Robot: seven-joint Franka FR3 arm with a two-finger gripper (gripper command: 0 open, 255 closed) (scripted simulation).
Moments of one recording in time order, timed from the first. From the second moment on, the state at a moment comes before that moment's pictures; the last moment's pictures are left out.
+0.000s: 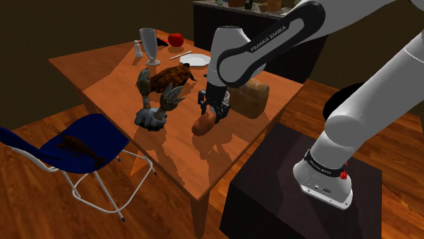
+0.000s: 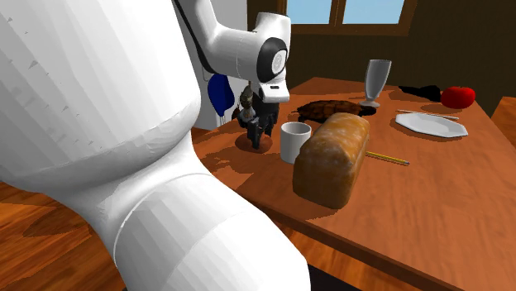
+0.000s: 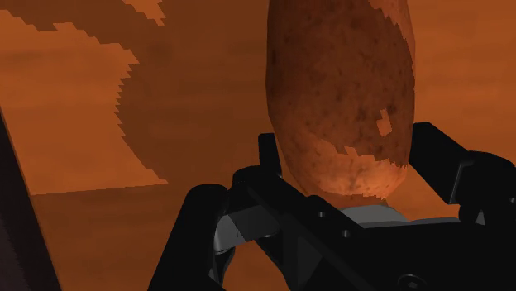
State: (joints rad) arm -0.24 -0.20 0.57 -2.54 0.32 2.45 1.66
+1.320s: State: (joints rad) arm -0.23 -0.32 0.53 -2.47 0.34 2.26 1.65
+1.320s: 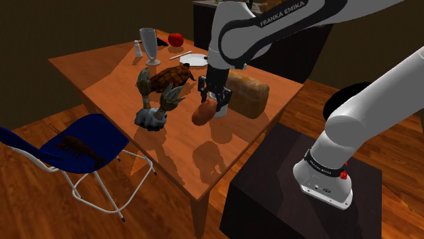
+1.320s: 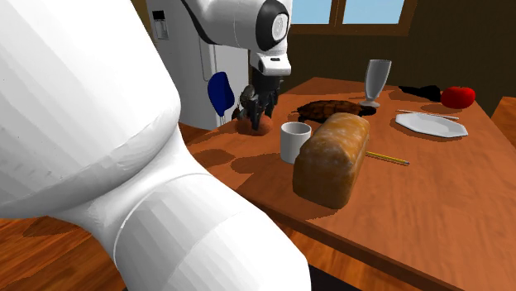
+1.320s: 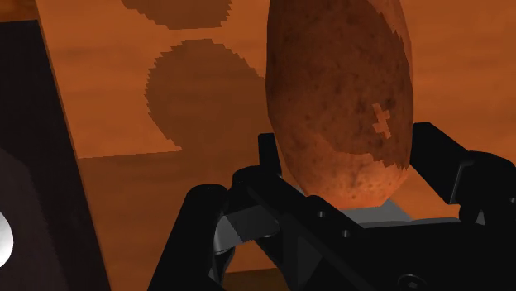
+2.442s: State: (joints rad) arm -0.26 -0.35 0.47 -2.31 0.30 2.06 1.64
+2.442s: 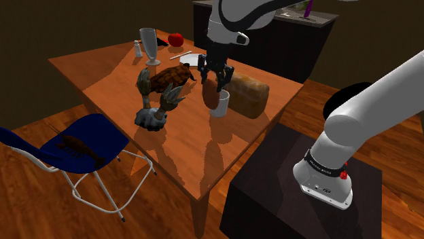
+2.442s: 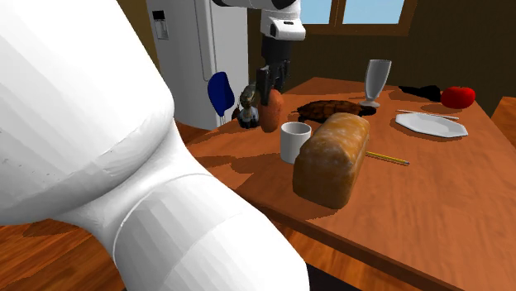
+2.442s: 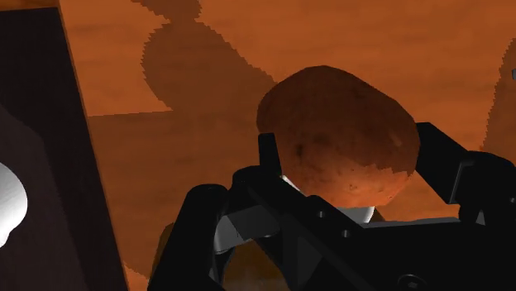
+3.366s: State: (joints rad) arm -0.39 0.06 0.38 -1.95 0.12 2.07 1.51
